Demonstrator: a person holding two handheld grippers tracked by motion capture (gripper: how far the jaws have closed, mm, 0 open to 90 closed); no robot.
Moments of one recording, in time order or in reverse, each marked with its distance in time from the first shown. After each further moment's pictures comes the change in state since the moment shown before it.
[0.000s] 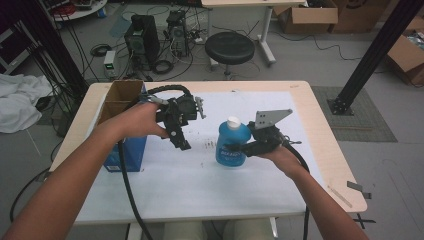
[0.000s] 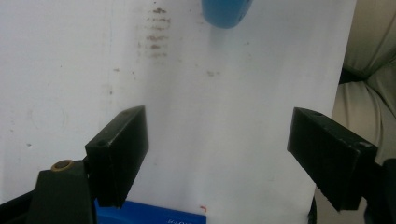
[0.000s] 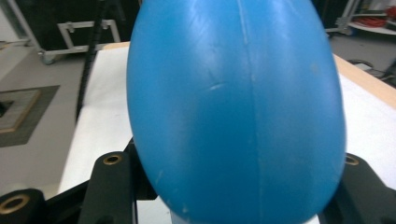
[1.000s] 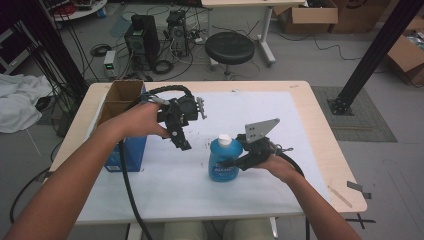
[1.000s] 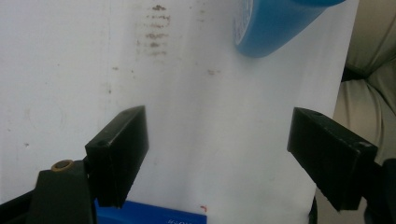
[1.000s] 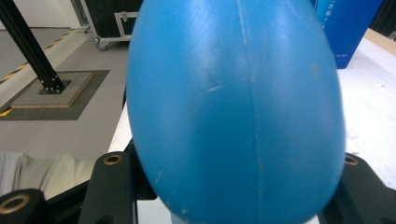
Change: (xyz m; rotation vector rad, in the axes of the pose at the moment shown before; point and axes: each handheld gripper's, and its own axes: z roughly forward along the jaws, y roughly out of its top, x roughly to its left) left arm 0.002 0.001 0.004 0.007 -0.005 -0.002; right arm 0.013 -0.016 0.027 0.018 0.186 -0.052
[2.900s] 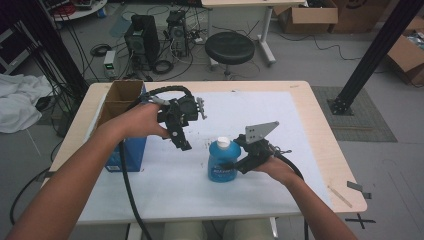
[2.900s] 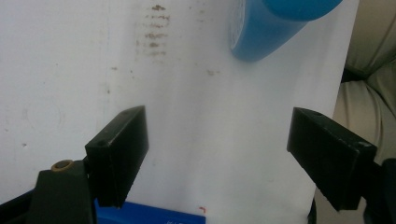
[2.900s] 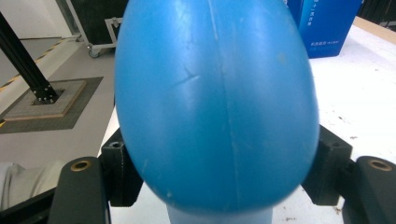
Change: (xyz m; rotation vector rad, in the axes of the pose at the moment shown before) left arm 0.000 0.000 0.001 0.000 -0.004 -0.008; right arm -0.002 -0.014 0.003 -0.014 -0.032 0.052
